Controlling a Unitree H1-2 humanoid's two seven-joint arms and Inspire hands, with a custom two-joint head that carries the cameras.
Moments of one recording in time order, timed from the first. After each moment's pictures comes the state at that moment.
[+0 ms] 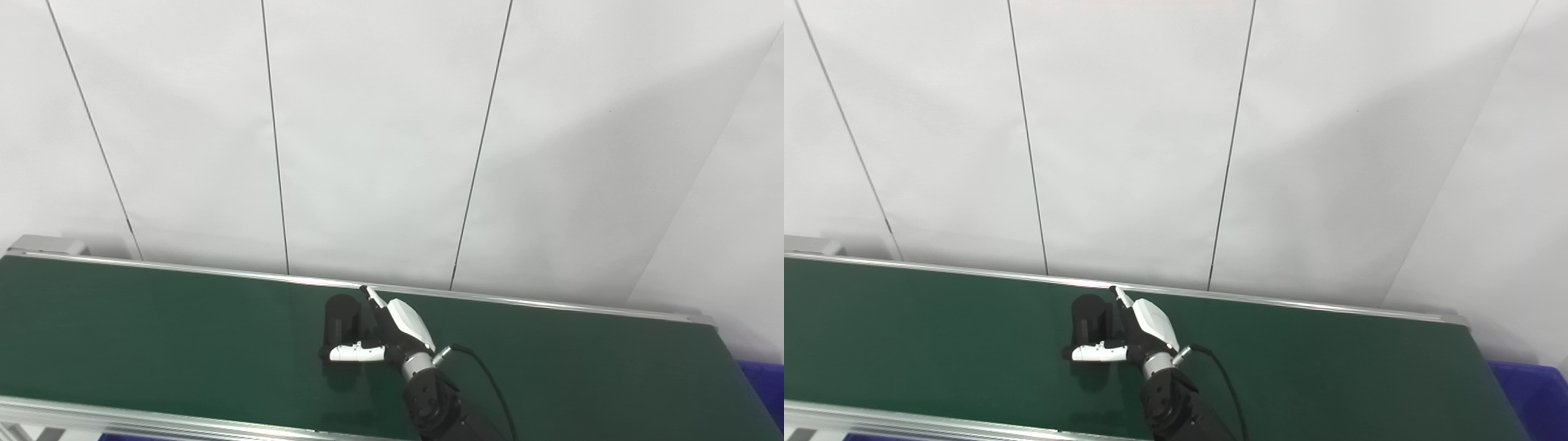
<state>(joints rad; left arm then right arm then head) 0.30 0.12 -0.42 0.15 0.07 -0.43 0.14 -0.69 0.09 0.34 0.87 -0.50 0.10 -0.15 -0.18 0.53</state>
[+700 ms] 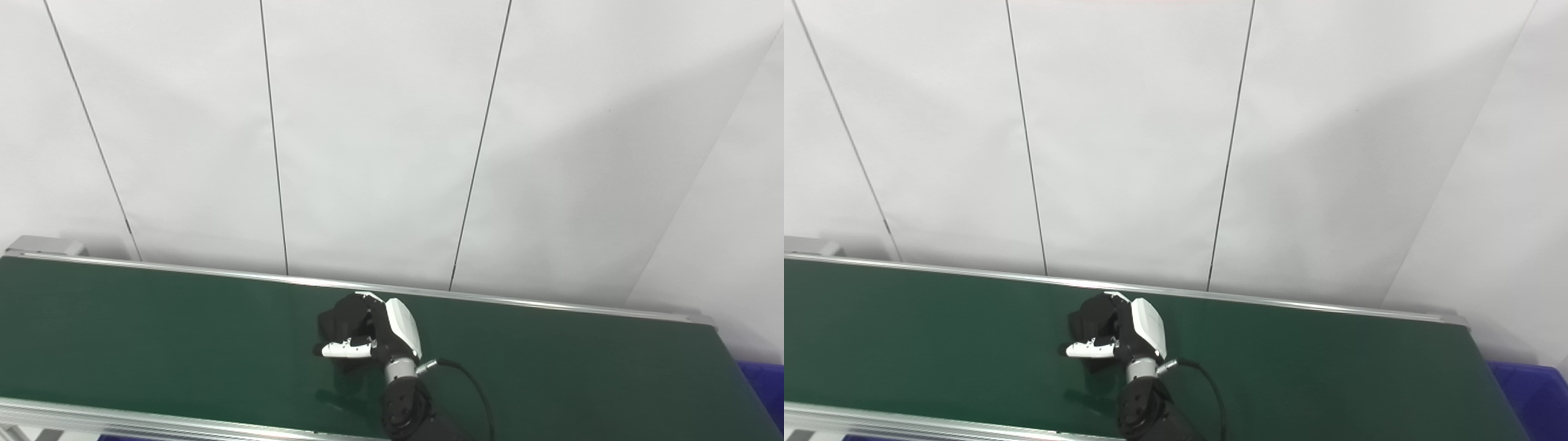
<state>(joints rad) 0.32 0.10 -0.43 0.14 0.07 -0.43 0.17 -0.81 0.20 0.26 1.26 -0.40 -0.19 -0.58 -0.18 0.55</state>
